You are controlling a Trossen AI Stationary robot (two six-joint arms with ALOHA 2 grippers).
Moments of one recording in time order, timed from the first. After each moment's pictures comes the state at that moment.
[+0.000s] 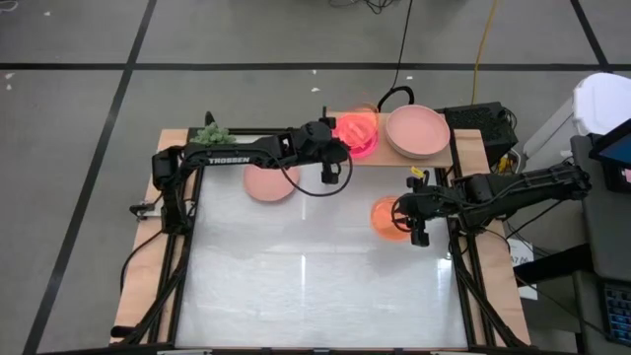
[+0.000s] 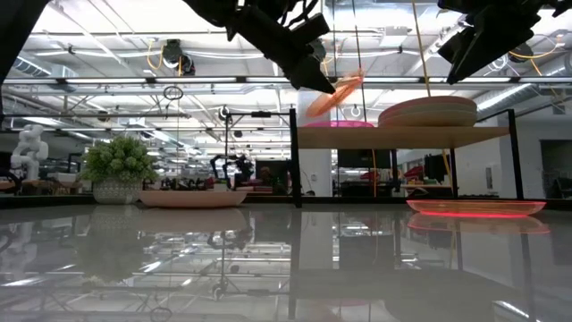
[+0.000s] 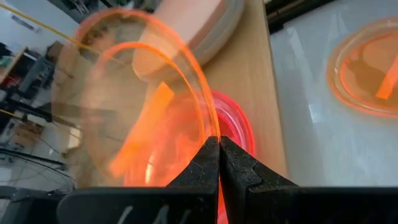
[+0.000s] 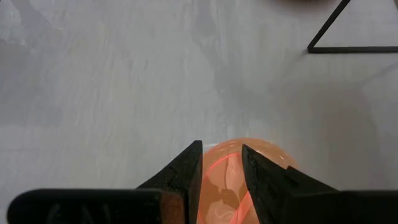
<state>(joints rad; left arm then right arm) 0.27 1.87 1.54 -0.15 -0.15 0.64 0.17 0.87 0.78 -0.79 0.12 0.15</state>
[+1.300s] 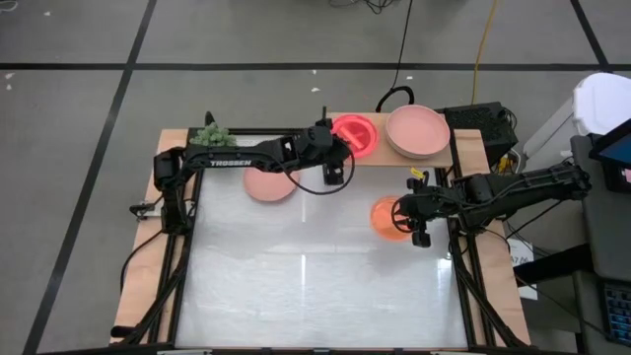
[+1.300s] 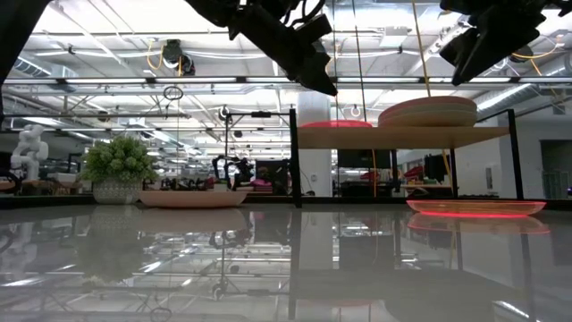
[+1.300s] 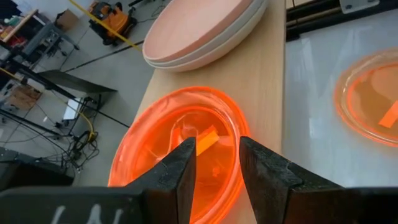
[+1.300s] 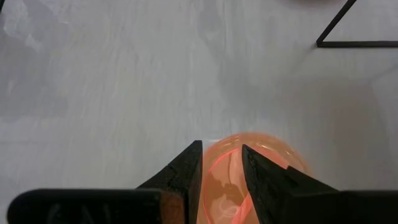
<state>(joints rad) 0.24 1.88 1.54 -0.13 -0.24 0.46 0.17 0.87 0.78 -0.81 0.10 0.15</state>
